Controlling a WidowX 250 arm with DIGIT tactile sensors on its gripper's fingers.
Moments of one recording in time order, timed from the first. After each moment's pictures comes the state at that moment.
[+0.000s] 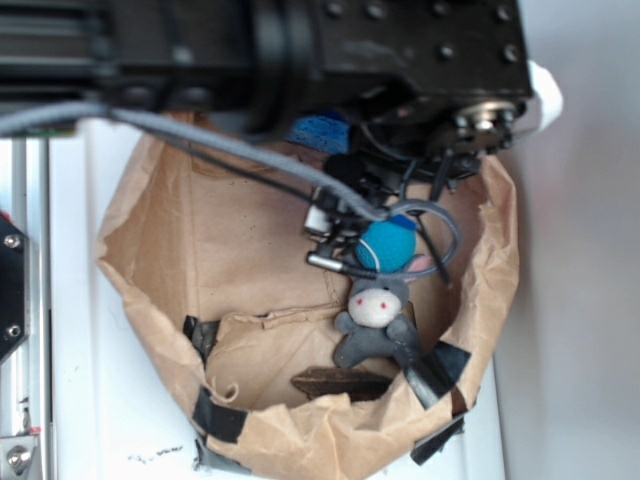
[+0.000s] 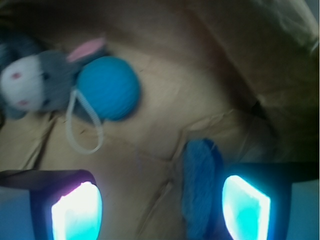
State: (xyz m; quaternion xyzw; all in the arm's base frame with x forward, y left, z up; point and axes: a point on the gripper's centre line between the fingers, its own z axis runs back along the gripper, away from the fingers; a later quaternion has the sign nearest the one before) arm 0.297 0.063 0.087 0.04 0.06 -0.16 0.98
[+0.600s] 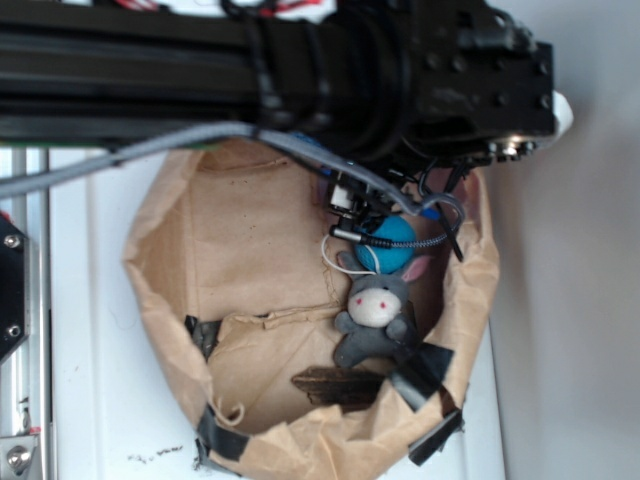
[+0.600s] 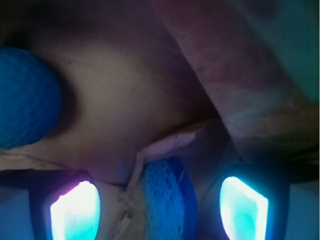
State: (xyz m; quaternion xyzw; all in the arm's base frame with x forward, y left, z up) arm 0.309 0.088 0.049 0.10 0.11 -0.14 0.98
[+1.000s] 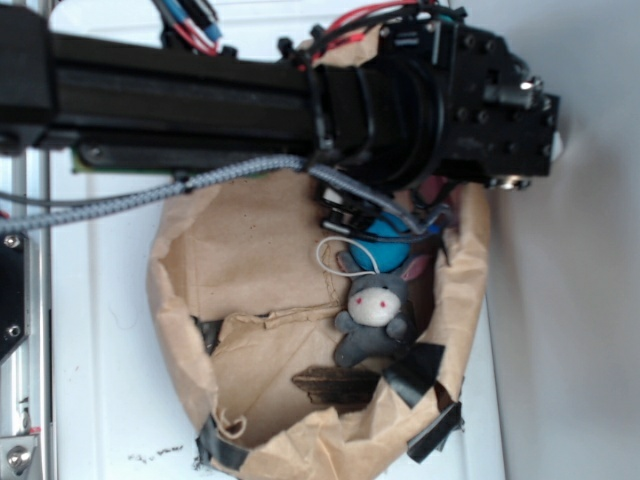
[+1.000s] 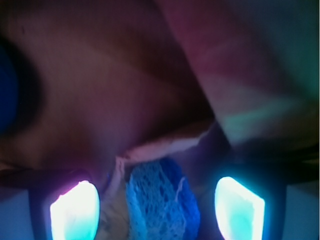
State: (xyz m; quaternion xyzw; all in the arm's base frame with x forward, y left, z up) arm 0.301 0.096 0.031 0.14 0.16 -0.18 0.96
